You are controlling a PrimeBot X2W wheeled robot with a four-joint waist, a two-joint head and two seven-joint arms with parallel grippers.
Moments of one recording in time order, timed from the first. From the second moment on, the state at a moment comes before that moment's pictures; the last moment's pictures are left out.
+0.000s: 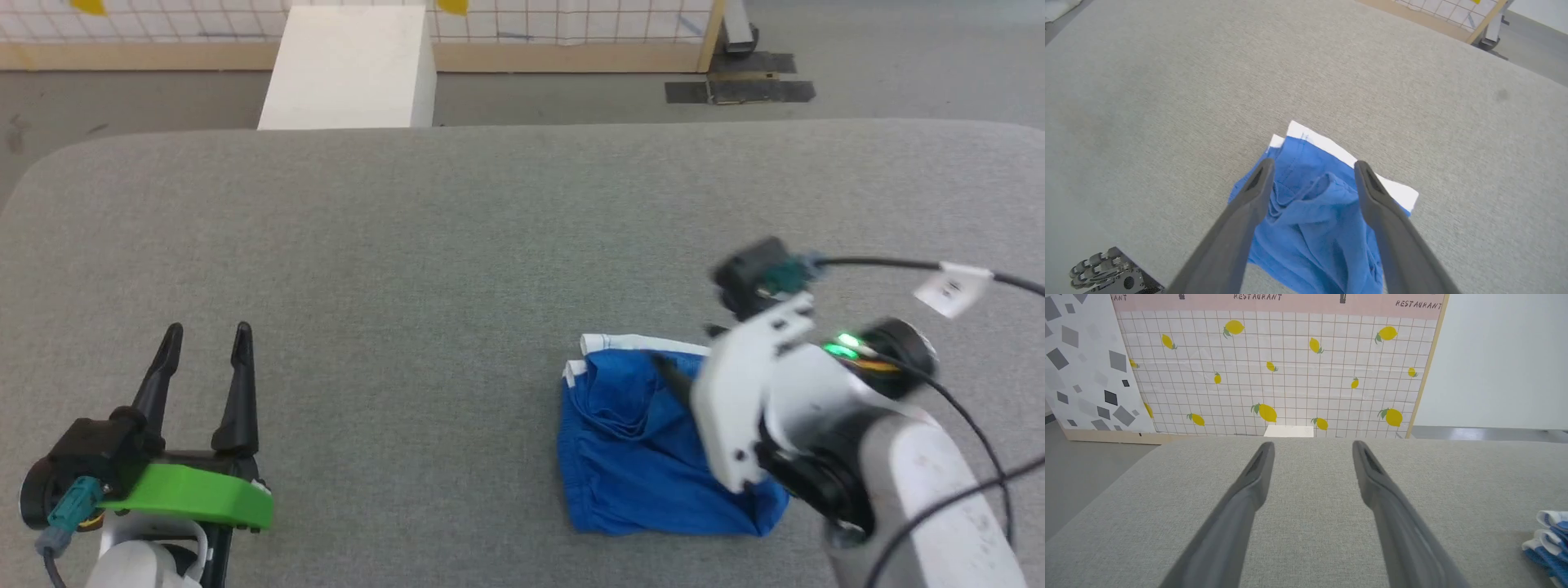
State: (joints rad) left arm -0.06 0.25 0.03 0.06 -0.30 -0.13 -0.26; right arm -0.29 -0.06 0.24 -0.18 0.19 0.13 0.99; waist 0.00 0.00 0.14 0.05
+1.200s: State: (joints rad) left arm -0.06 0.26 0.01 0.06 -0.30 -0.13 -0.26; right arm -0.10 -0.26 0.48 -0.21 0.18 0.13 1.07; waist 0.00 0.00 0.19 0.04
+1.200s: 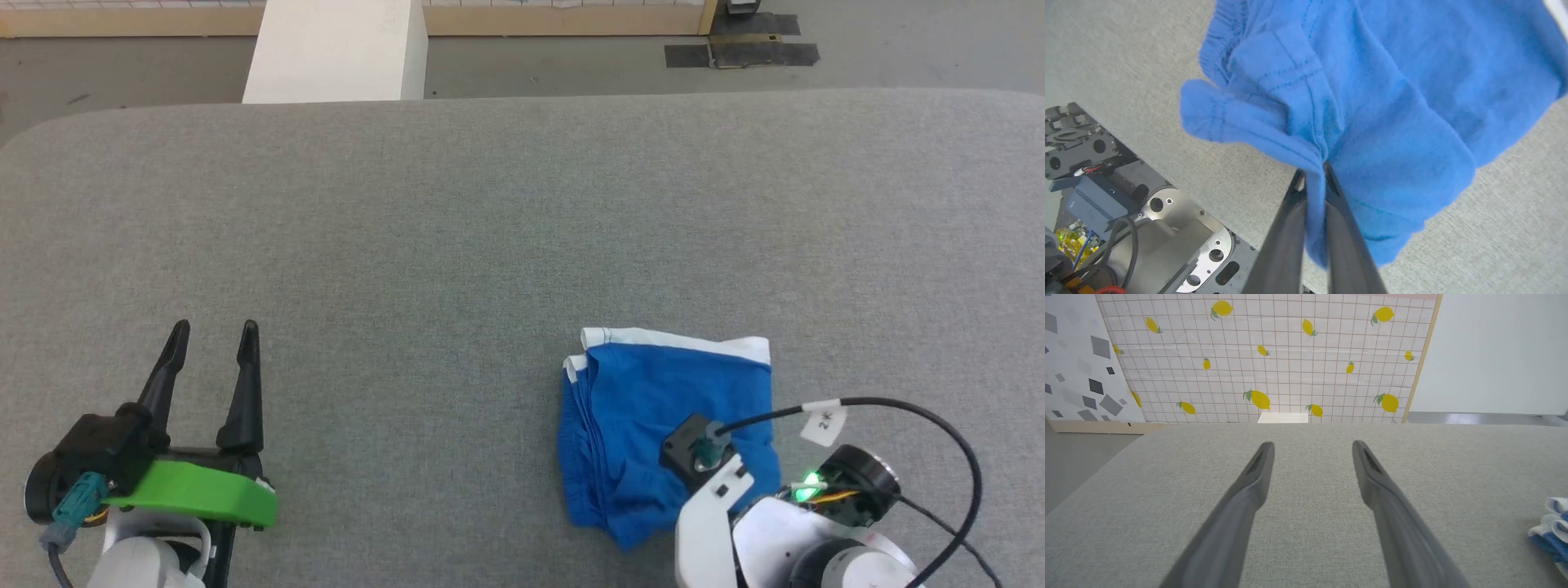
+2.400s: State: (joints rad) left arm -0.06 0.27 0.05 0.05 -0.31 -0.13 -0.26; right arm -0.17 -0.05 0.10 0.05 0.02 0.13 0.95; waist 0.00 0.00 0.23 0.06
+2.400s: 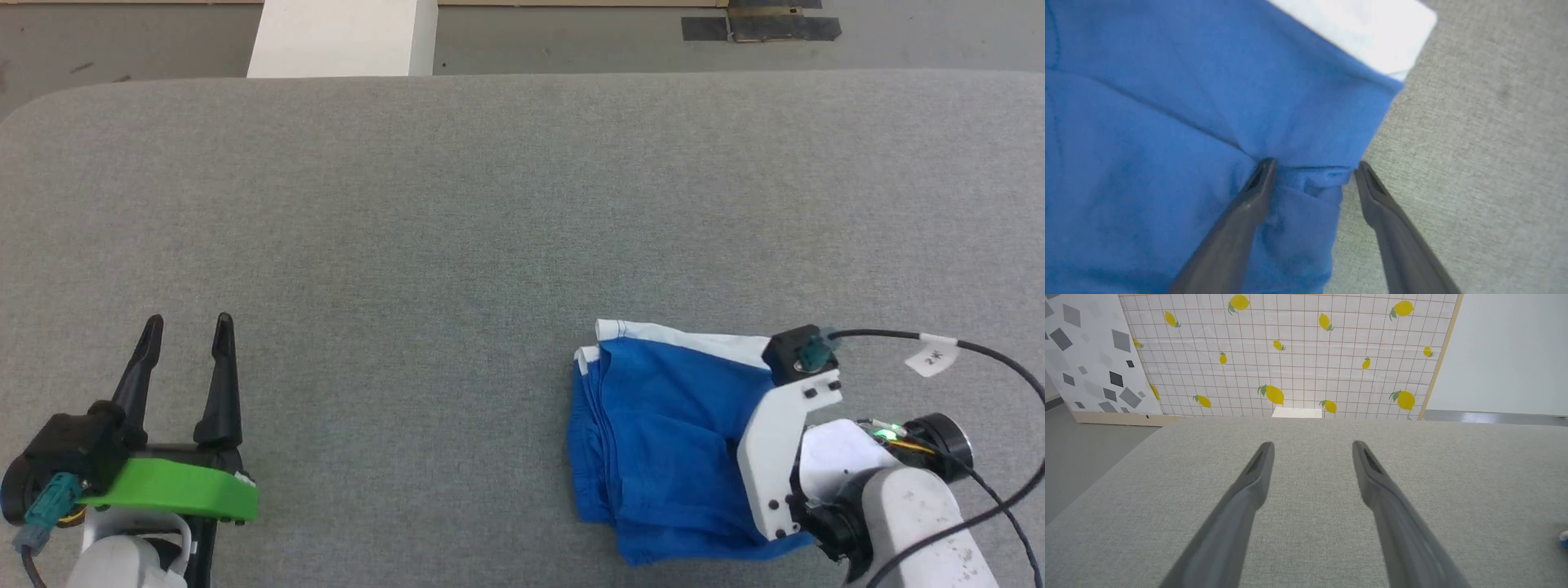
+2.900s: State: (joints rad) left arm -0.03 0.27 0.12 -0.05 -0.33 -0.13 -0.26; right arm -0.27 -0.26 0.17 0.04 0.05 0.13 0.99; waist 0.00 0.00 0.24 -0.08
